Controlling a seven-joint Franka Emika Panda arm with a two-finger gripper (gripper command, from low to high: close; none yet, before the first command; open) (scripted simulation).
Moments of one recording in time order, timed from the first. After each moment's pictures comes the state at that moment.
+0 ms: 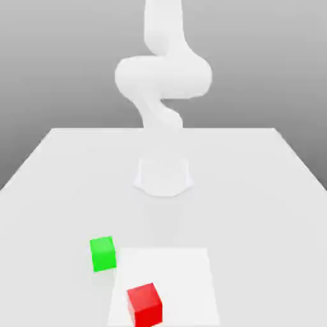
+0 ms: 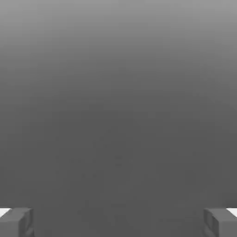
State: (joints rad) arm 0.02 -0.71 -0.03 -2.31 0.01 2.33 0.75
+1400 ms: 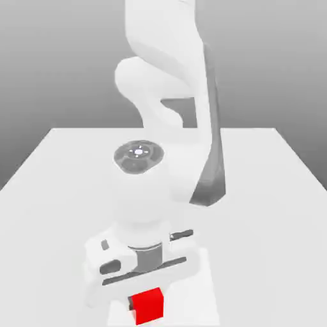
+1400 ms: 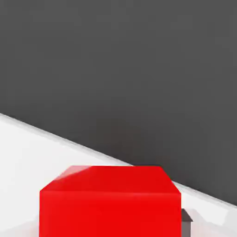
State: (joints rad) arm 0.09 0.27 -0.14 -2.45 0.09 2.72 0.28
